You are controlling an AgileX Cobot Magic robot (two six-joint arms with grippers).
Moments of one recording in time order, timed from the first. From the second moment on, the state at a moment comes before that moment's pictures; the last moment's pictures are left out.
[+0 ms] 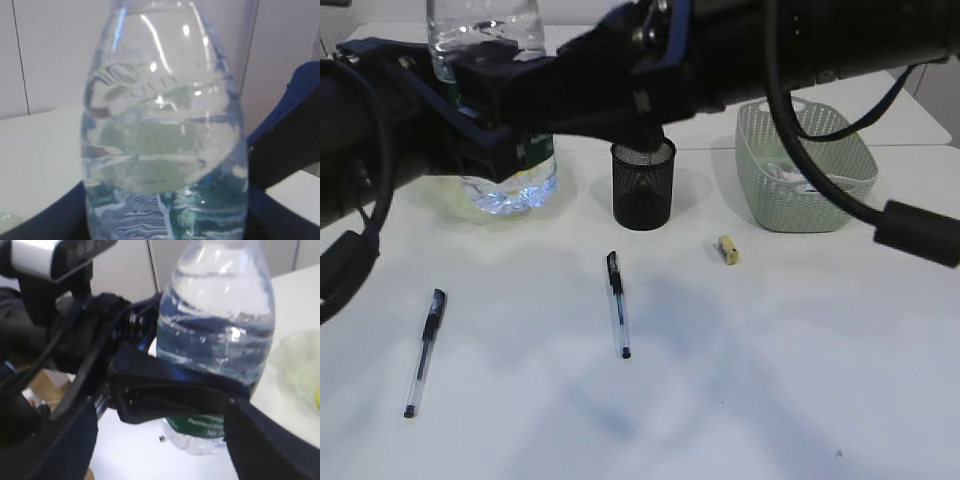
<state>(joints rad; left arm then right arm) -0.71 1.27 -0.61 -0.18 -0.63 0.08 0.50 1.47 -1.18 1.32 0.81 -1.43</state>
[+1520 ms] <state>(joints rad) -0.60 1.34 -0.61 -0.26 -0.80 0.07 0.00 1.38 -1.18 -0.03 0.88 -0.07</state>
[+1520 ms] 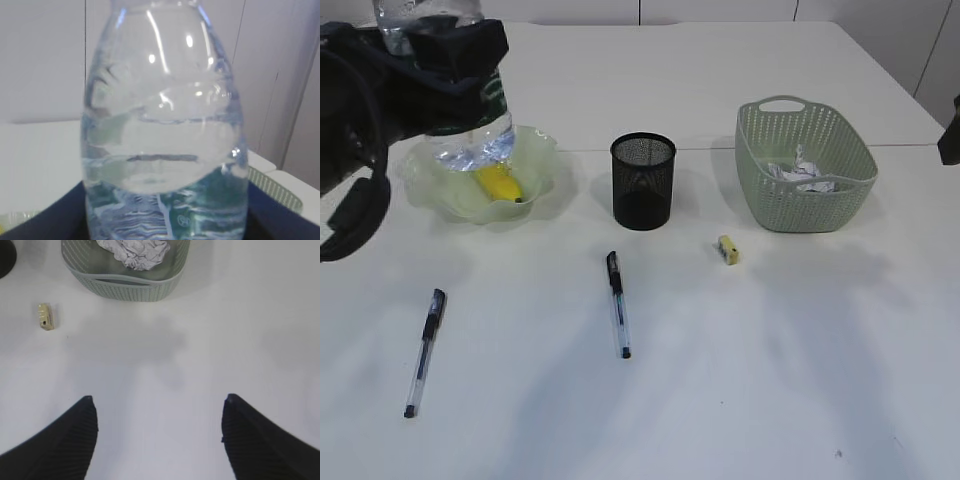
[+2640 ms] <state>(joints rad) -0.43 1.97 -0.74 0.02 -1.09 0.06 0.00 1.38 -1.18 -0.03 0.86 -0.07</state>
